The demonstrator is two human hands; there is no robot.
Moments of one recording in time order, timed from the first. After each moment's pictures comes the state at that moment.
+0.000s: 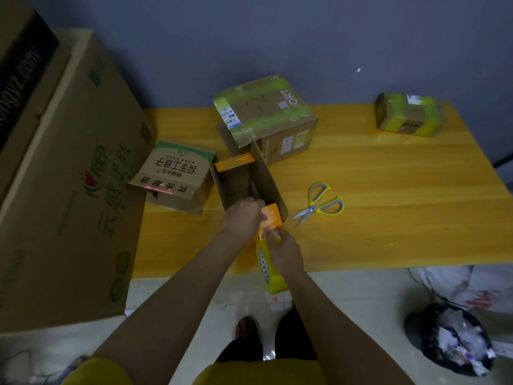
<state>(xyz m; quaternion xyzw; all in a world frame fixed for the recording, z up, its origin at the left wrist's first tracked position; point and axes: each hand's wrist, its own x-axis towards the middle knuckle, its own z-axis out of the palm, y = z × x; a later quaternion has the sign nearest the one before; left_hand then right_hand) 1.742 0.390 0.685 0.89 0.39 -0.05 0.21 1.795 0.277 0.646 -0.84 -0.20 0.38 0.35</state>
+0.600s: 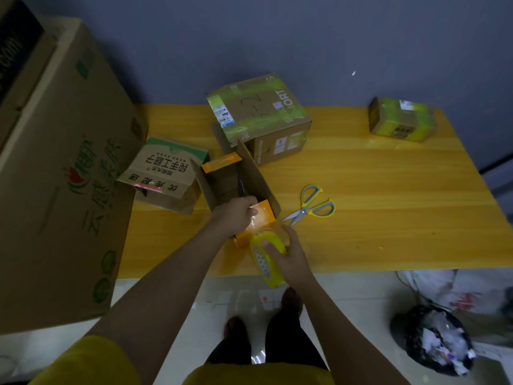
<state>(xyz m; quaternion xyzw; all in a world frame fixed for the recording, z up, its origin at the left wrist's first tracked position) 1.747 0.405 0.679 0.85 0.42 -0.09 0.32 1.819 0.248 0.638 -0.78 -0.22 0.41 0.42</state>
